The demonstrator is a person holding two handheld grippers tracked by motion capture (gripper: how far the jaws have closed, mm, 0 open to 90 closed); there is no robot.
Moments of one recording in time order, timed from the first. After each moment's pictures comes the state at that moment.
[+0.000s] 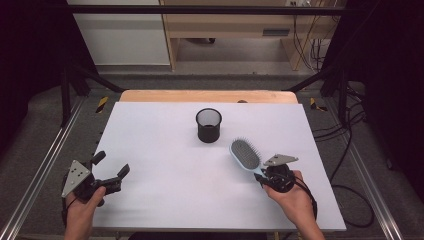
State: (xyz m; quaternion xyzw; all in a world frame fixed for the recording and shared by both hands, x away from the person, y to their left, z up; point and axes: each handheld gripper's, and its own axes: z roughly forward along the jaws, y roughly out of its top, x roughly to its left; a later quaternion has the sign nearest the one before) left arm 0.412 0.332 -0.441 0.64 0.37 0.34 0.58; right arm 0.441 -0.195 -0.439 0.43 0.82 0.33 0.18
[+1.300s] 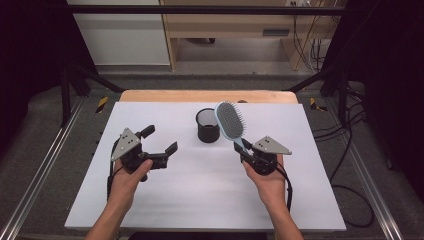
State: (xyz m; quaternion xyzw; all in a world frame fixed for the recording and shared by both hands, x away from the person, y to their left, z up) left arm 0.464 0.204 -0.375 0.67 0.32 0.26 0.62; right arm 0.468 -0.147 -0.413 0.39 0.71 0.52 0.27
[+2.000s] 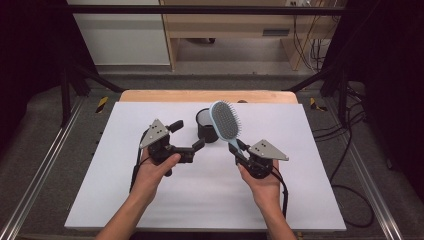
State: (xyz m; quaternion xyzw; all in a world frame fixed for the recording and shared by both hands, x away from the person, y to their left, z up) left arm 0.479 0.142 -0.365 0.68 0.30 0.19 0.64; right arm 0.457 -0.134 -0.412 0.37 0.69 0.55 0.28
